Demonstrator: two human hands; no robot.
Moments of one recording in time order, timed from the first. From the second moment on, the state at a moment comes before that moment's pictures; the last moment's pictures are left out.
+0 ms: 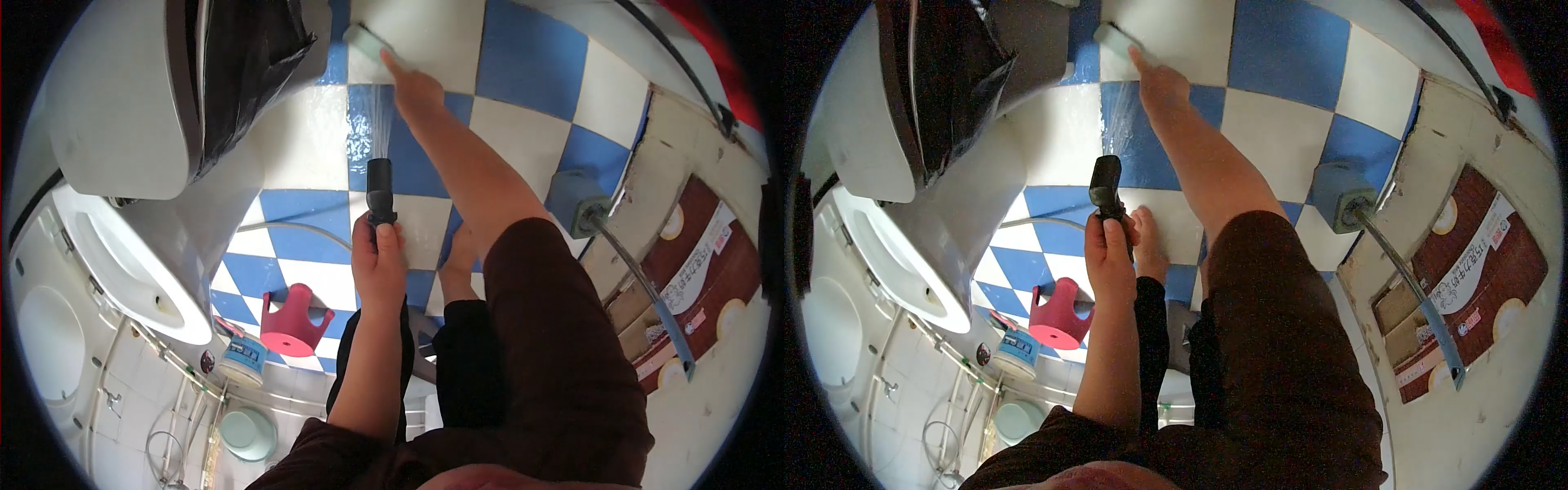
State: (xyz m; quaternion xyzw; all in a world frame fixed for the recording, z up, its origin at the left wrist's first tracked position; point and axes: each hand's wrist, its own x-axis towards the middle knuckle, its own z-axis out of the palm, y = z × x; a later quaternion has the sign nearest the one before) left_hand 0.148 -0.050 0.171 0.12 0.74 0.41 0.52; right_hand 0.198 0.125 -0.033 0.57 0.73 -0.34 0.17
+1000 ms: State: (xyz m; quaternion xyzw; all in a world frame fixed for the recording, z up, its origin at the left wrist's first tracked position) left_hand 0.142 -0.054 0.178 0.12 0.75 0.36 0.54; right_hand 0.237 0.108 -0.059 0.65 0.58 -0.48 0.11
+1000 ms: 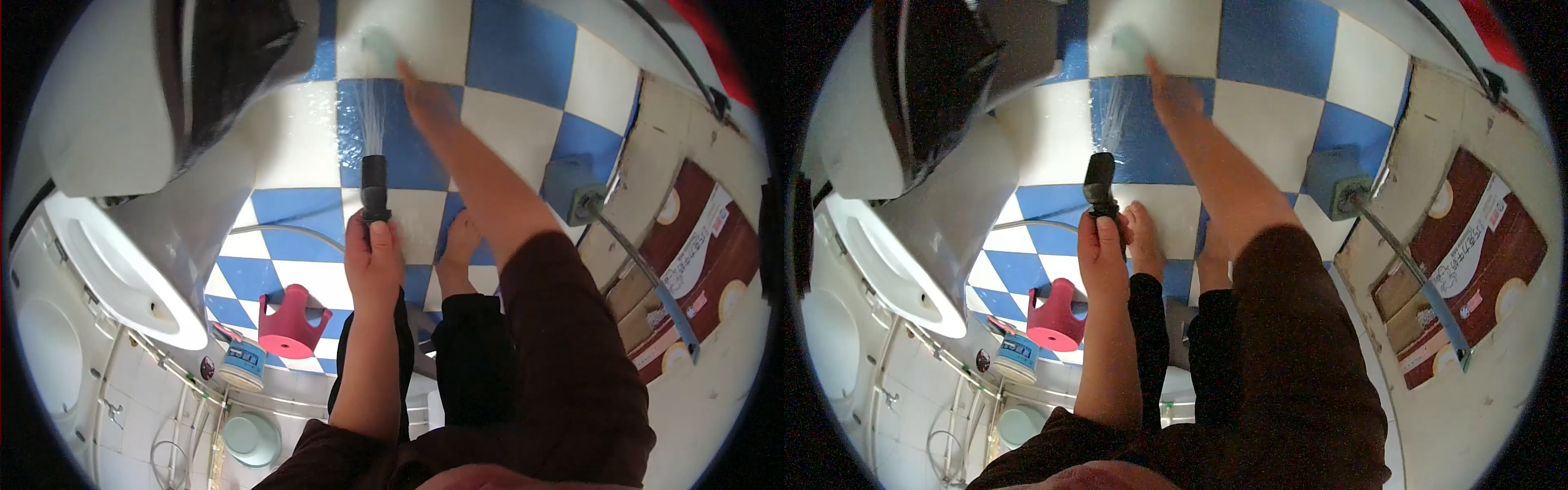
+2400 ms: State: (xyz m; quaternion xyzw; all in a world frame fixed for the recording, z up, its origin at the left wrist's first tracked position) left_hand 0.149 -0.079 0.156 0.11 0.74 0.40 0.52; right_hand 0.290 0.106 -0.050 0.72 0.55 -0.43 -0.02
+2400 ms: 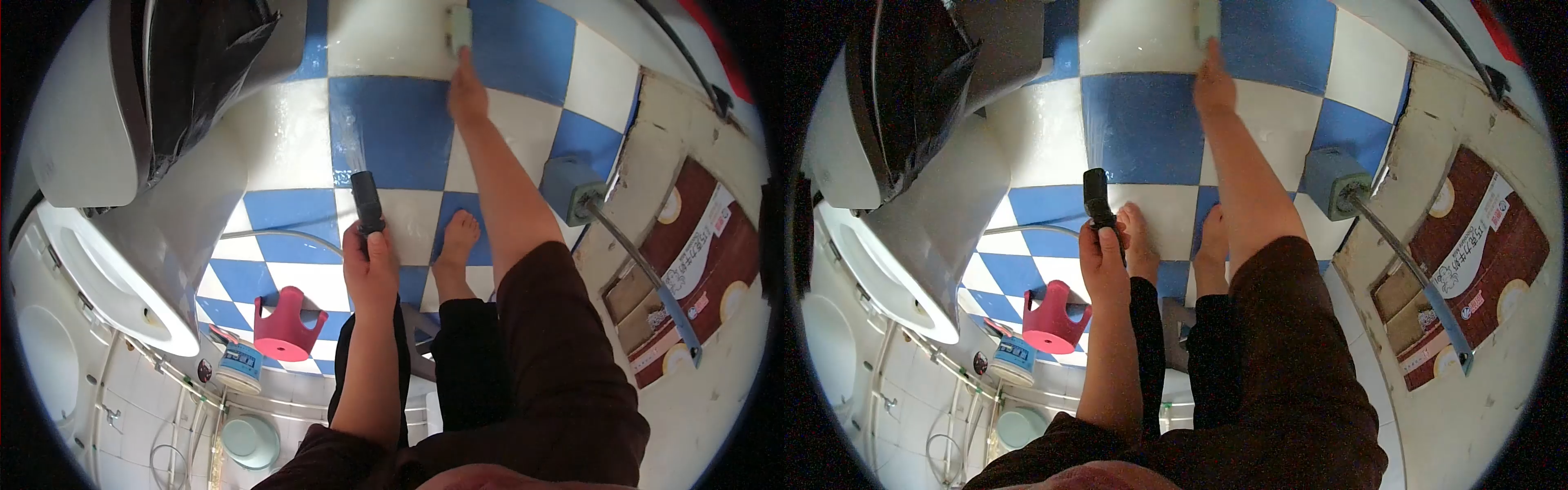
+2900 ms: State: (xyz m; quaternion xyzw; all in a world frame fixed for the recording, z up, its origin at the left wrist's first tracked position) left_hand 0.142 -0.066 0.159 0.12 0.77 0.37 0.50; right_hand 0.253 0.113 -0.042 0.66 0.64 -0.38 0.12
